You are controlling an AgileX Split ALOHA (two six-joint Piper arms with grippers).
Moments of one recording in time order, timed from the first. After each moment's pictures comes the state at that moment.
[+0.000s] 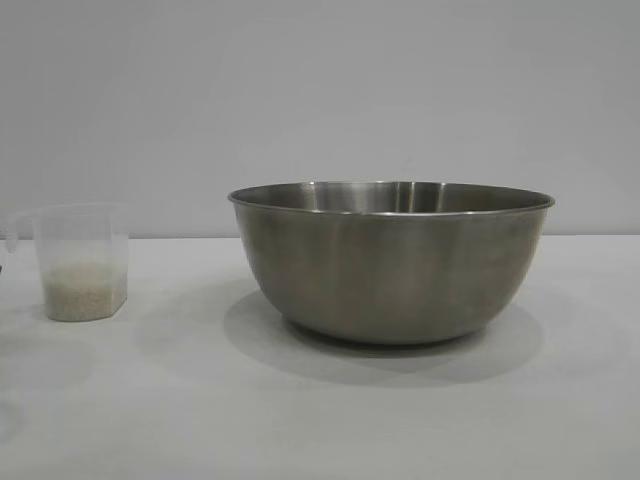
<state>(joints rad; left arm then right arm) -0.20 1.99 -0.31 -0.04 -1.15 -0.02 0.21 0.06 -0.49 0.12 1.14 -0.12</state>
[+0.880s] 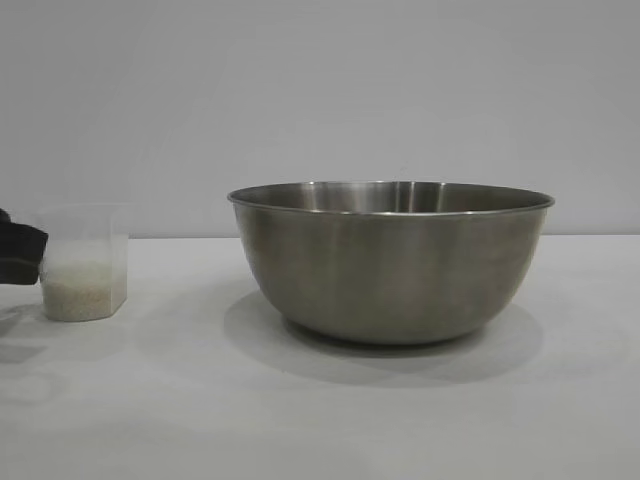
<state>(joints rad) -0.20 2.05 -0.47 -0.04 -1.15 0.01 0.21 0.06 -0.49 0.12 1.14 -0.12</state>
